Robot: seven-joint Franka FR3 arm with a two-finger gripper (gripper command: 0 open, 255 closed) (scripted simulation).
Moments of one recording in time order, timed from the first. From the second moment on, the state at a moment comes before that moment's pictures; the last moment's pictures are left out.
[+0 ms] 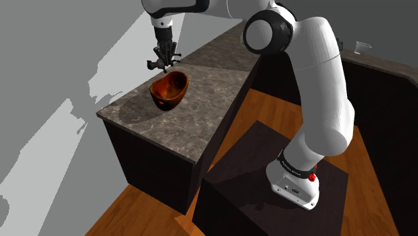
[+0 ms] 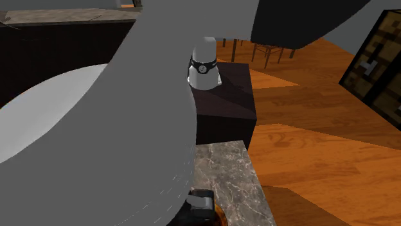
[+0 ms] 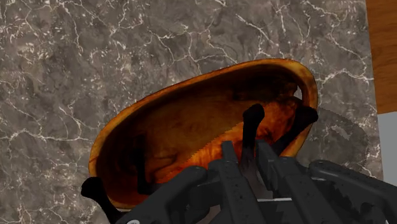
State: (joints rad) arm 0.03 0.73 0.03 -1.05 -0.07 1.67 -0.07
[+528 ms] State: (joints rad) arm 0.03 0.77 0.03 -1.07 -0.08 1.73 -0.06
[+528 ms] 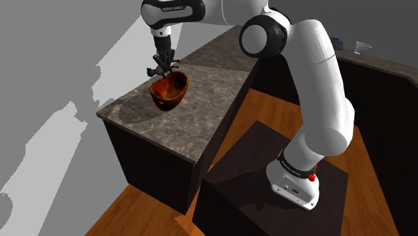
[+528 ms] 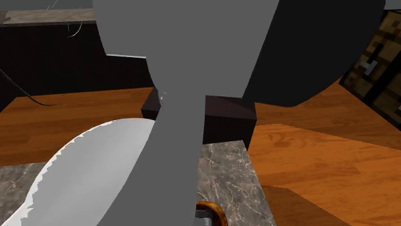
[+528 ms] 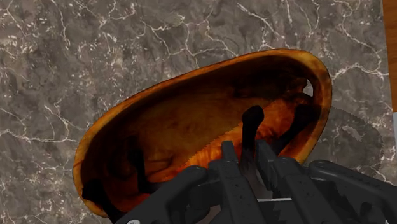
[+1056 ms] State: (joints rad) arm 0.03 0.79 0.03 -1.14 -0.08 1.82 -0.06
